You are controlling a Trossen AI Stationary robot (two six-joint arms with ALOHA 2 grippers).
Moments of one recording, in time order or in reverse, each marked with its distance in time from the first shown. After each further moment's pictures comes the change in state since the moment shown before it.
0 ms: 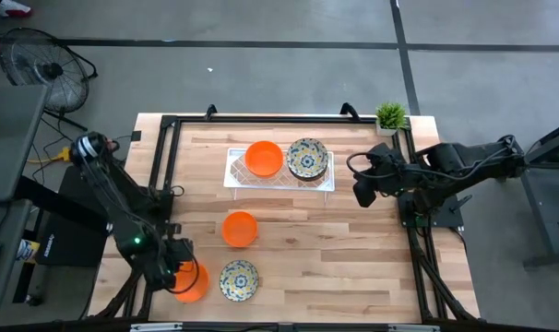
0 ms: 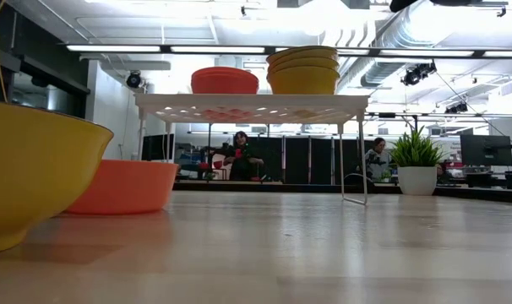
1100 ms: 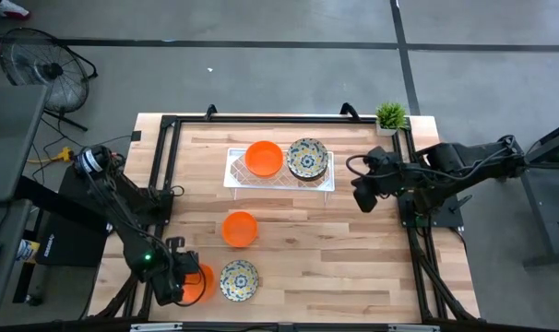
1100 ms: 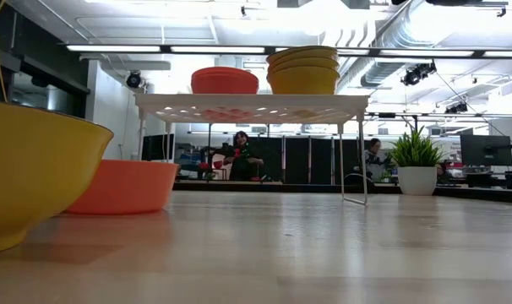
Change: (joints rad) left arm 0.002 0.181 0.053 0.120 0.081 -0.073; right arm 0.000 0.000 0.000 0.042 -0.107 -0.045
